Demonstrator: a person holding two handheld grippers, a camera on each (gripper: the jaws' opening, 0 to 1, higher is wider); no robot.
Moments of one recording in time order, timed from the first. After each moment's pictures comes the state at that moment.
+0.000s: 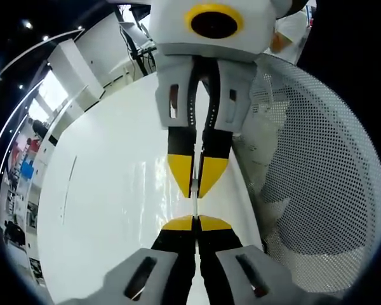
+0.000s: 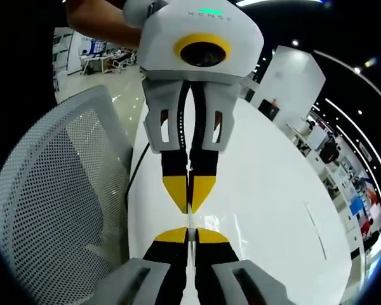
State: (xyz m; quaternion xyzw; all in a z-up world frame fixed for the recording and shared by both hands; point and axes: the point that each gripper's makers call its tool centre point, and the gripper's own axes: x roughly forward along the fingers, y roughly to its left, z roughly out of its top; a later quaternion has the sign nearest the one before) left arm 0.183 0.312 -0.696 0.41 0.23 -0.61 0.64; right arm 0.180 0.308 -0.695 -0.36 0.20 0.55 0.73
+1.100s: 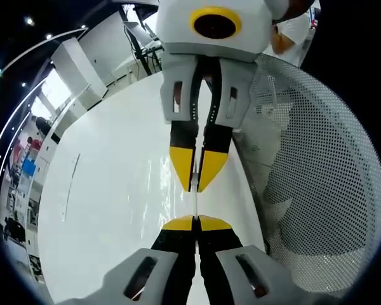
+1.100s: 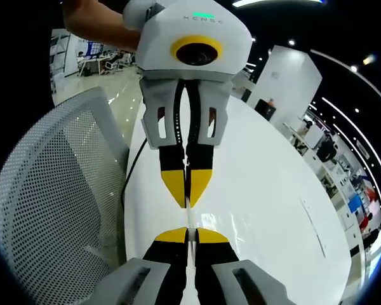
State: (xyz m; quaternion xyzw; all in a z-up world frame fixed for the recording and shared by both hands) left arm 0.189 0.315 -0.693 0.41 0.23 -0.60 0.65; right arm 0.185 0.303 -0.692 -0.35 0.20 0.54 0.74
